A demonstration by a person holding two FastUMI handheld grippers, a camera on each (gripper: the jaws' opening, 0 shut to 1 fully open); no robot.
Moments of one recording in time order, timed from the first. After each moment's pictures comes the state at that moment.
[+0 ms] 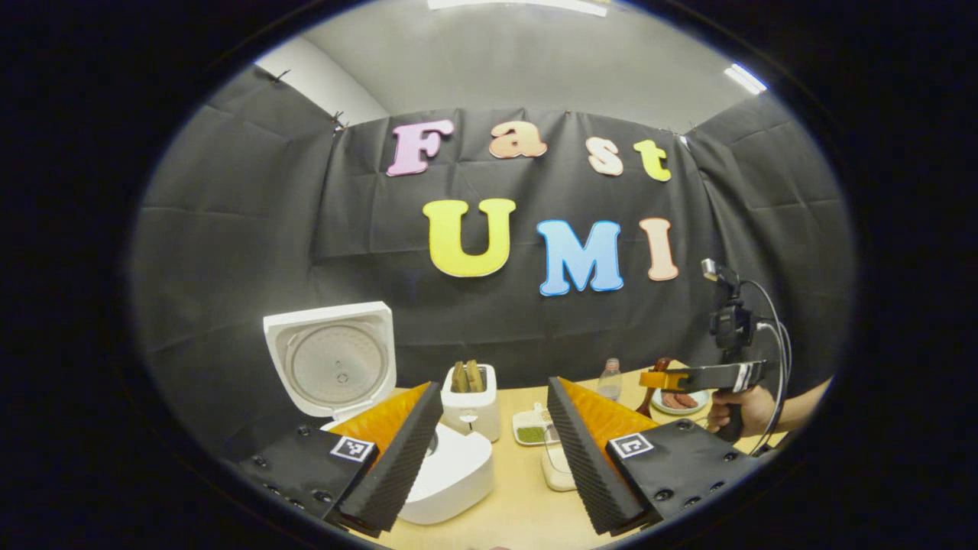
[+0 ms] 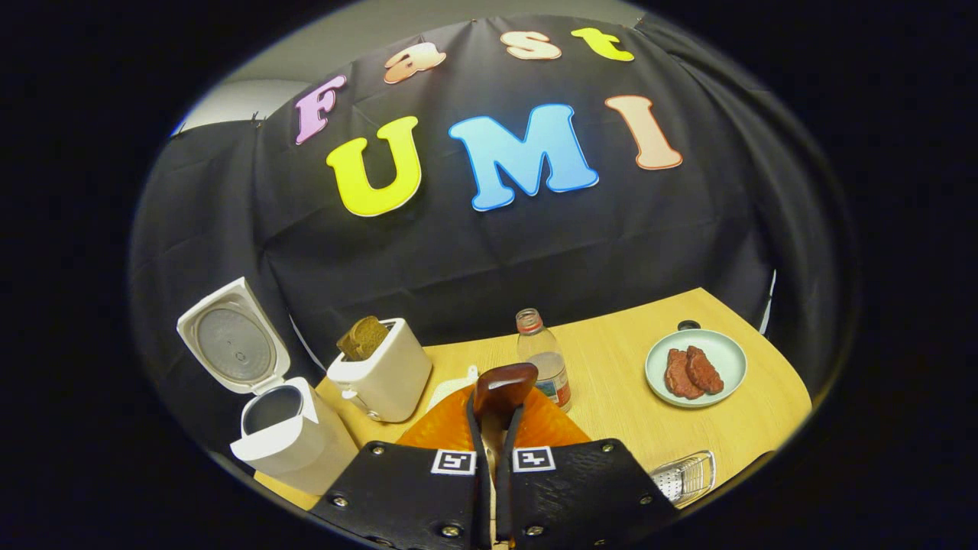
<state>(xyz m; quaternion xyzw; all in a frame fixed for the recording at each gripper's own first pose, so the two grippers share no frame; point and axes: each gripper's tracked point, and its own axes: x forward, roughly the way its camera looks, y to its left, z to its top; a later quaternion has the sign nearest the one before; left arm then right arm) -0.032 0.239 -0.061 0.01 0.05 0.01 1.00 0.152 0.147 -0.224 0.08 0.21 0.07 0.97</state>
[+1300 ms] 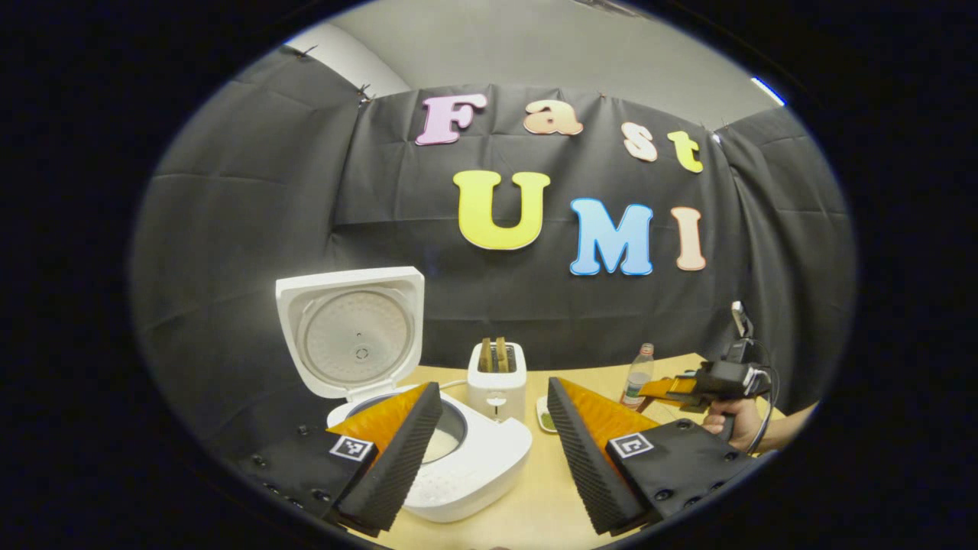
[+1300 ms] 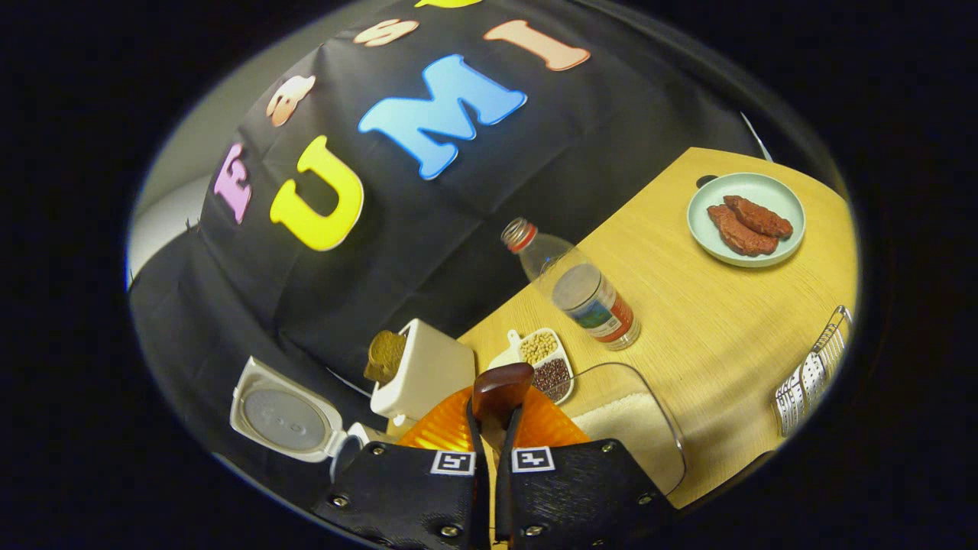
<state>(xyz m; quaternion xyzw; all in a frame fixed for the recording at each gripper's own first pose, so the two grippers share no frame) -0.003 0.286 -0.098 -0.02 0.09 0.03 1.00 0.170 0.174 -0.259 0.37 0.25 0.07 0.89</state>
